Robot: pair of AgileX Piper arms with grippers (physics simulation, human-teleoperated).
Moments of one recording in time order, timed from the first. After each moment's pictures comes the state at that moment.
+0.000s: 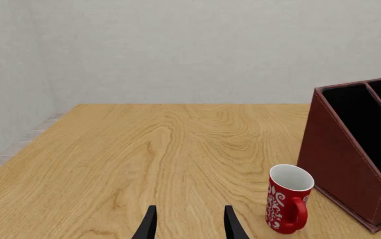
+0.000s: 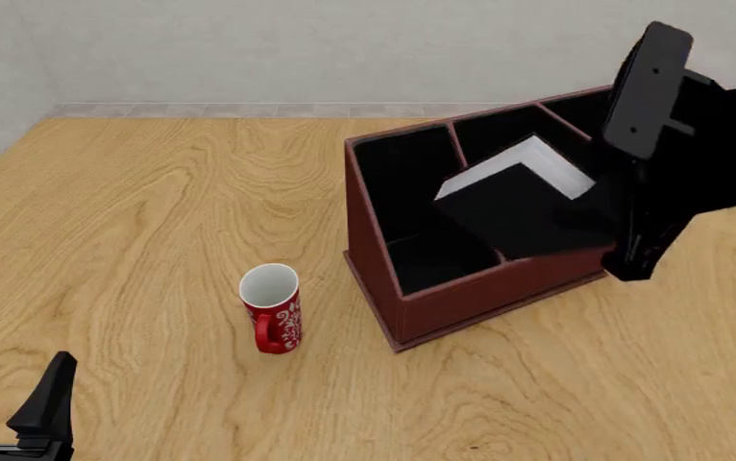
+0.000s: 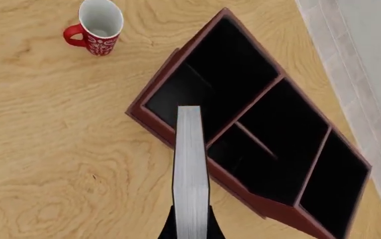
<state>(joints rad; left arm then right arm) 0.00 0.01 0.00 0.00 0.00 0.48 1.16 -1.44 1.22 -0.68</state>
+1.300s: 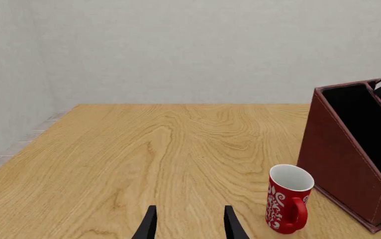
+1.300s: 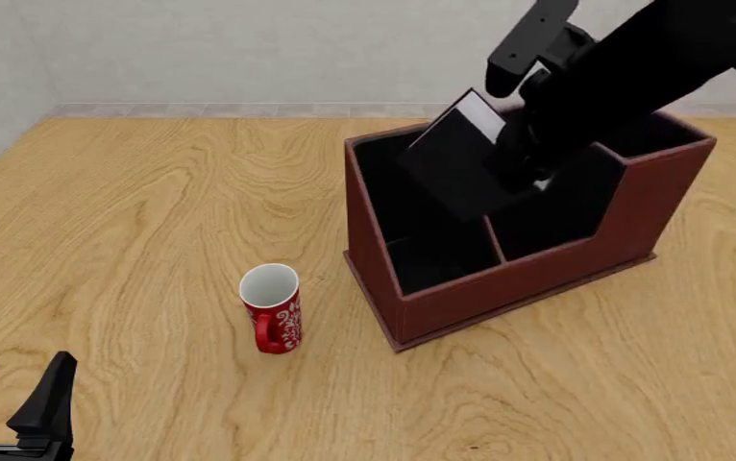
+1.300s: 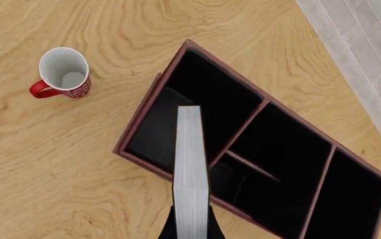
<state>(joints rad) 0.00 0.01 0.00 0.00 0.00 0.47 1.48 -1.72 1.22 -0.52</state>
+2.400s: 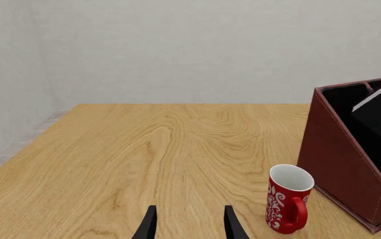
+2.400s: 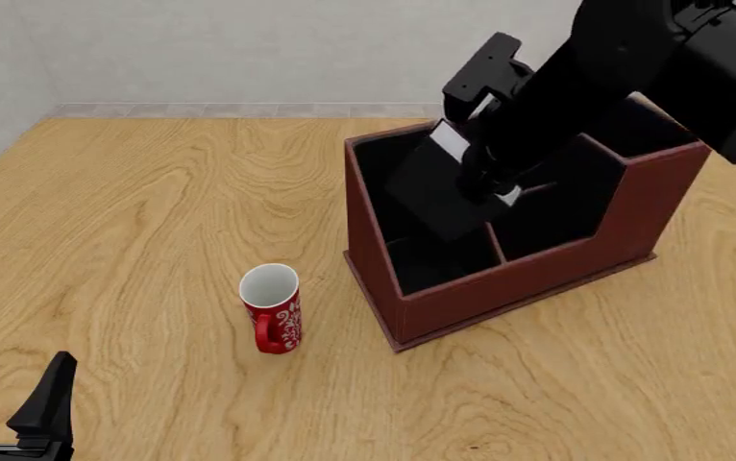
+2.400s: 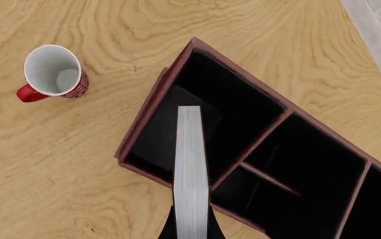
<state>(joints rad) 0.00 0.01 0.00 0.00 0.00 0.48 1.62 -1.75 1.22 -0.49</state>
